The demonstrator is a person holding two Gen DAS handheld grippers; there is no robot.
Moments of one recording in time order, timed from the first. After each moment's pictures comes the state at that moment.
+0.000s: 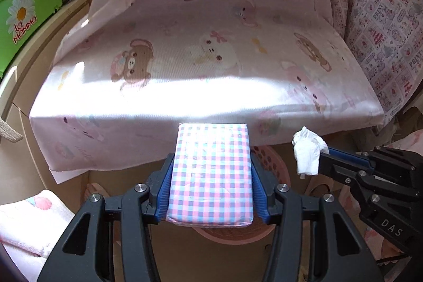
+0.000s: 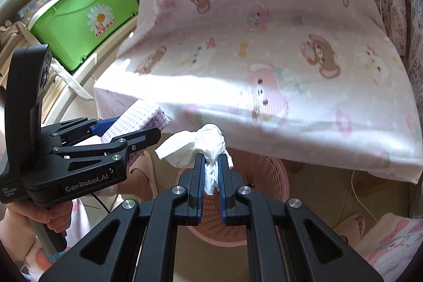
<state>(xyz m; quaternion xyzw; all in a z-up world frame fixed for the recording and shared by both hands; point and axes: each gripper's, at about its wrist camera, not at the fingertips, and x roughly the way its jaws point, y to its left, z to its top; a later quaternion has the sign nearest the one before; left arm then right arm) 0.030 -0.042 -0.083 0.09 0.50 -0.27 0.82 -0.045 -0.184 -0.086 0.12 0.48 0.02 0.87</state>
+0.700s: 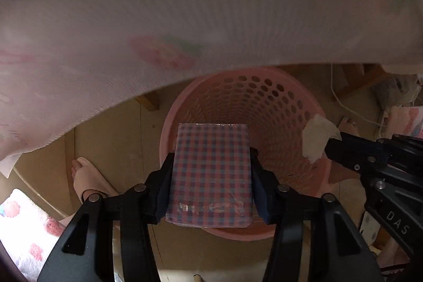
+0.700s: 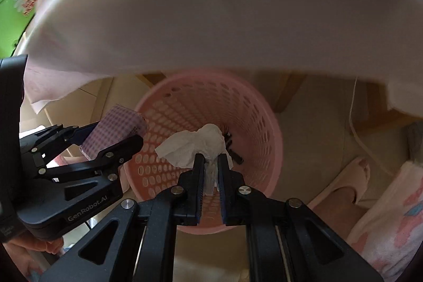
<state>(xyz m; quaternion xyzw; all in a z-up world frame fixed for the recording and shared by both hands) 0.038 -0.073 -0.218 0.18 0.60 -0.25 0.73 -0.017 -0.202 -0.217 0.17 0.61 -0.08 0.77</state>
